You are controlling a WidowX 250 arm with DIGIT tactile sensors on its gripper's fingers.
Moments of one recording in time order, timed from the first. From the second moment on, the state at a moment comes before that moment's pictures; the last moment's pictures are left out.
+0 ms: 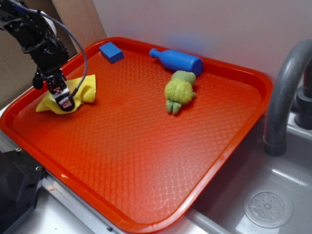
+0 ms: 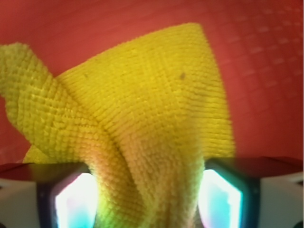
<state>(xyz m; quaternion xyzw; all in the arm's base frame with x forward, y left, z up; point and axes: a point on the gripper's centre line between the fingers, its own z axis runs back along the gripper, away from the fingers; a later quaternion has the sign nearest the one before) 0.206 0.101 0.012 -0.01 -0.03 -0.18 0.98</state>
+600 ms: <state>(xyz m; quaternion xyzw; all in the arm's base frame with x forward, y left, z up) 0.195 0.087 0.035 -0.03 -0.02 -0.17 0.98</state>
